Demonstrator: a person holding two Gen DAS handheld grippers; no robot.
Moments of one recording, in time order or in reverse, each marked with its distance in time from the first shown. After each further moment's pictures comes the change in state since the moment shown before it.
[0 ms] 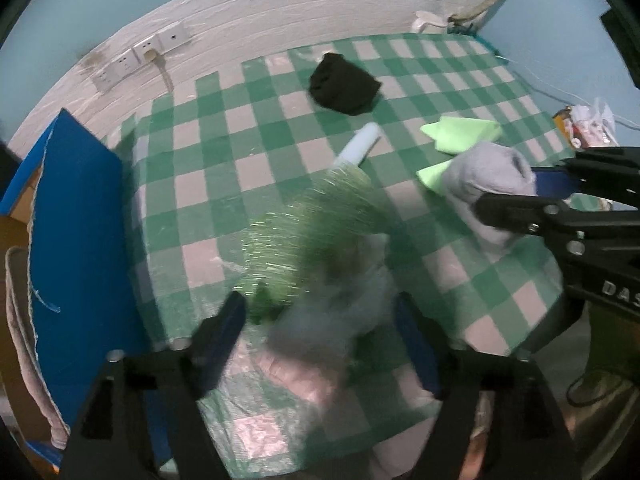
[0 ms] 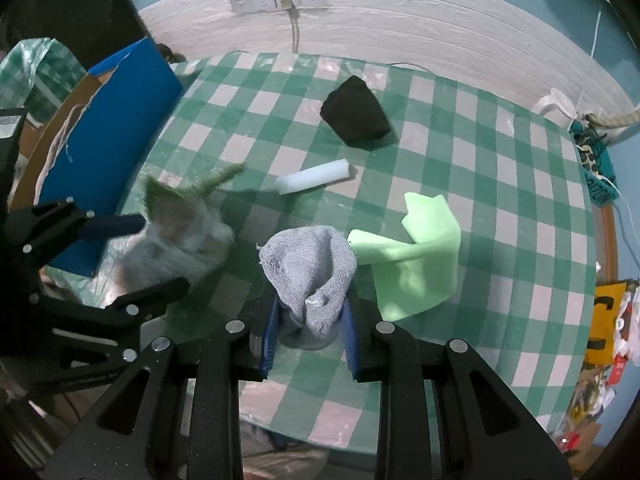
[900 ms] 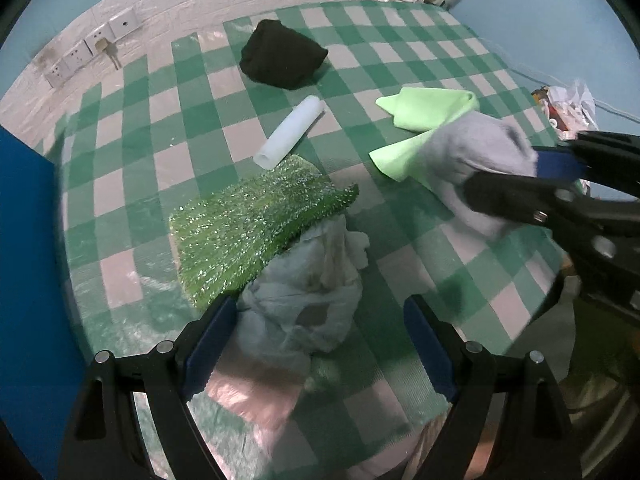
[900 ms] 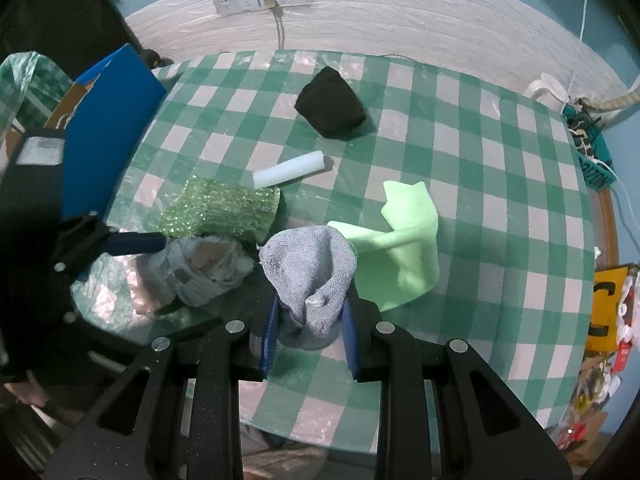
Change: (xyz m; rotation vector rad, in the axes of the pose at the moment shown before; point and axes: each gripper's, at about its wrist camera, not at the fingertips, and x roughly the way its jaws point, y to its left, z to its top) left arm 0.036 -0.026 0.010 0.044 0.081 -0.115; right arm 0.002 -0.017 -0.007 0.052 0.005 -0.006
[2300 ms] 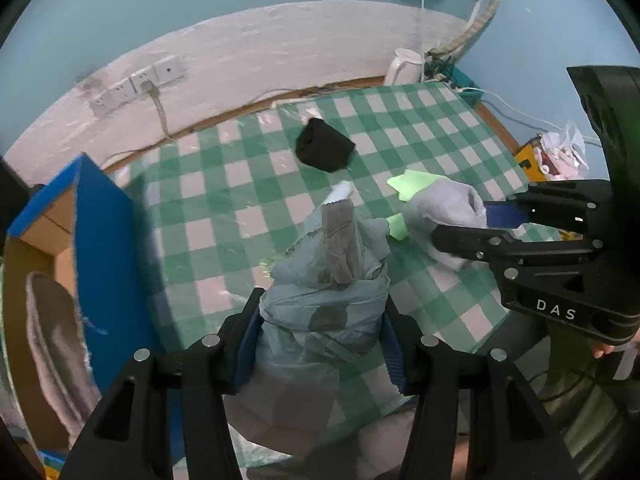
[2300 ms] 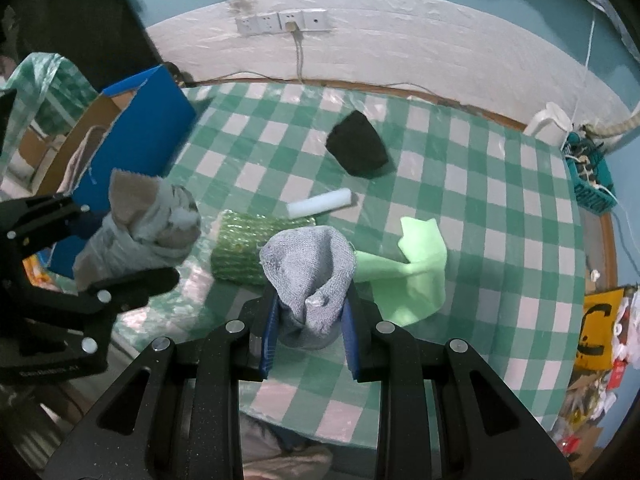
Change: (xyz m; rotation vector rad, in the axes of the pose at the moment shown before) left arm -0.091 0.022 -0.003 -0.031 -0.179 0.034; right arm -0.032 0.028 0.010 -0.052 -0.077 0.019
